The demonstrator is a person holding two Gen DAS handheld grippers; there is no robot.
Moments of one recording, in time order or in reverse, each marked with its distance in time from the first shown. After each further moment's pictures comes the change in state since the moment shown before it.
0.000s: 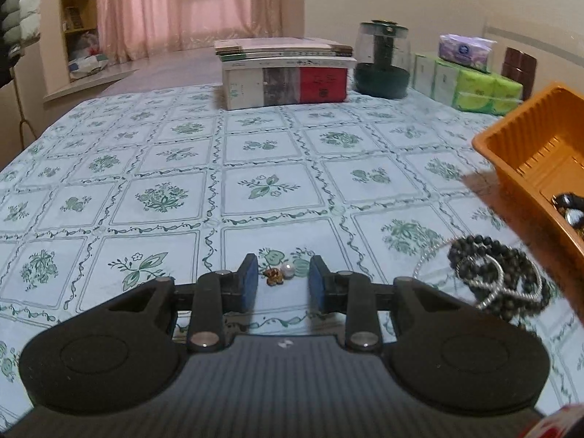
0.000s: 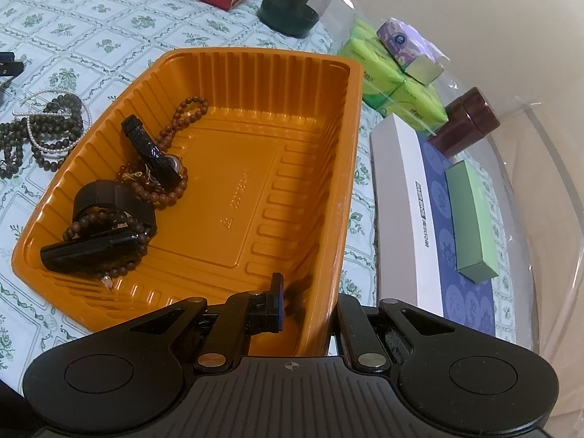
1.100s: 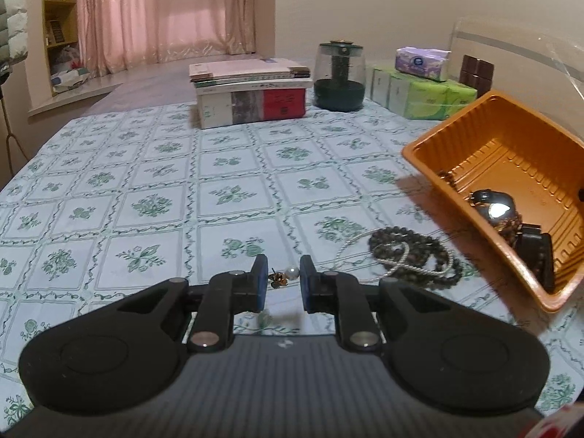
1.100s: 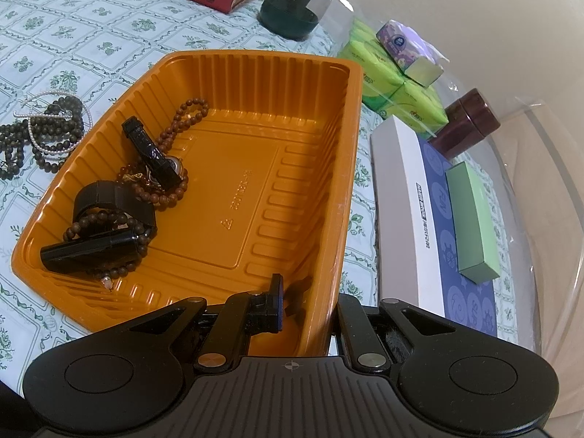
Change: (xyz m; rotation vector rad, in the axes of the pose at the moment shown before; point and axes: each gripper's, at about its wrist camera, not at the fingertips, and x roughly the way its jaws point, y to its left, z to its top) left arm -0.081 -0.025 -0.001 0.046 -0.018 -0.093; right arm -0.001 0.000 -0.003 0.005 -0.014 0.004
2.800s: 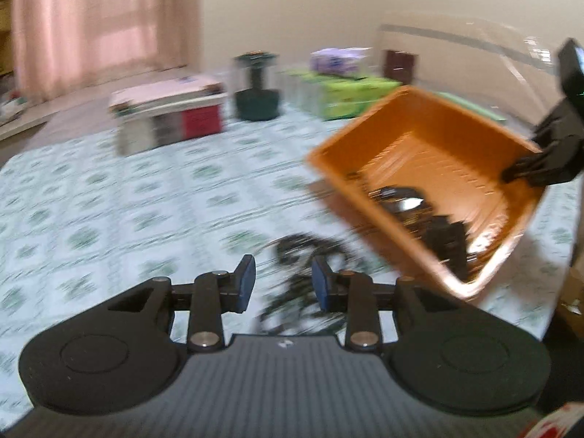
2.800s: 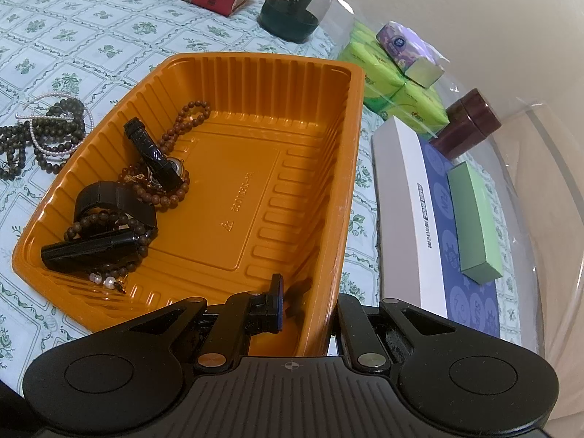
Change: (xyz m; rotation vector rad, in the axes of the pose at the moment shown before) left arm -0.023 -0.038 0.006 0.108 -0.008 -0.155; right arm 0.000 -0.002 -0.001 0.003 -0.011 0.014
